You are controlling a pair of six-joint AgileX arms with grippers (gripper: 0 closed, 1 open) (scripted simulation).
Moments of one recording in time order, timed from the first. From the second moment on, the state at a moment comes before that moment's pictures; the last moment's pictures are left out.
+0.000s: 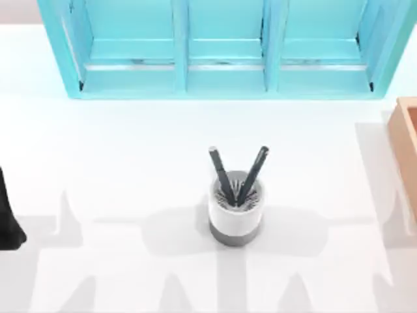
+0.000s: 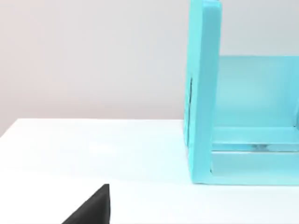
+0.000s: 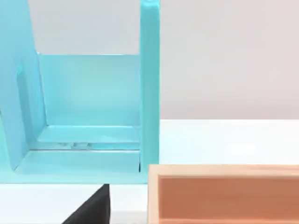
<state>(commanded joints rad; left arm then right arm) 0.00 0.00 0.00 0.00 0.00 0.00 0.00 0.00 0.00 0.00 0.00 0.00</state>
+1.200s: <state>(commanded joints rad) 0.20 1.33 1.07 -1.02 0.00 0.21 0.00 0.00 0.00 0.00 0.00 0.00</state>
